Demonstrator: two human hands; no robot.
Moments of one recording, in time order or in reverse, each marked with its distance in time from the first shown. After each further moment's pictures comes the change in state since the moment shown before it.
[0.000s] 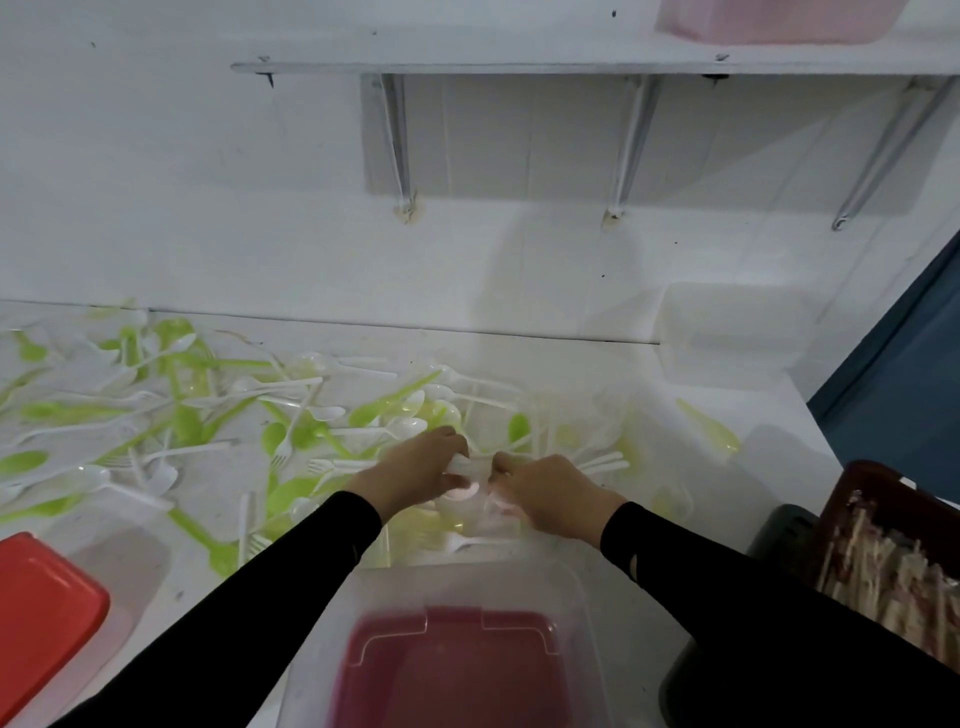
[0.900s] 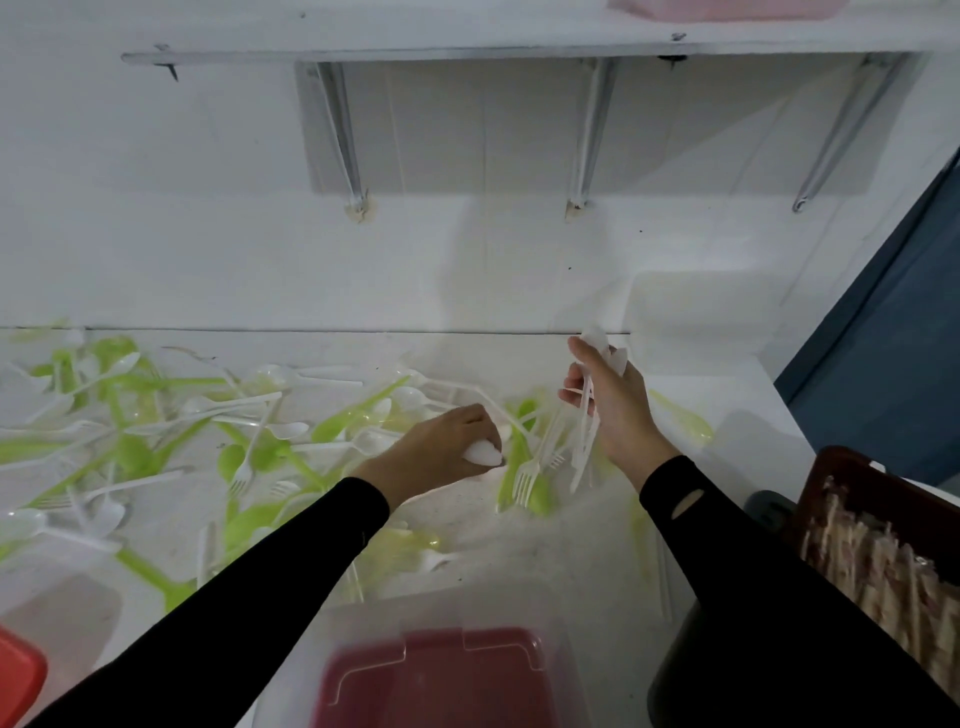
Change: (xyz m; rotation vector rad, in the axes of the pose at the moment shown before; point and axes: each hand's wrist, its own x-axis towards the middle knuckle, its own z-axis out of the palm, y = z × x) left_hand 0.041 0.032 -0.005 -0.114 0.160 0.326; right_hand -0.015 0.075 -0.060 1.890 0.928 0.971
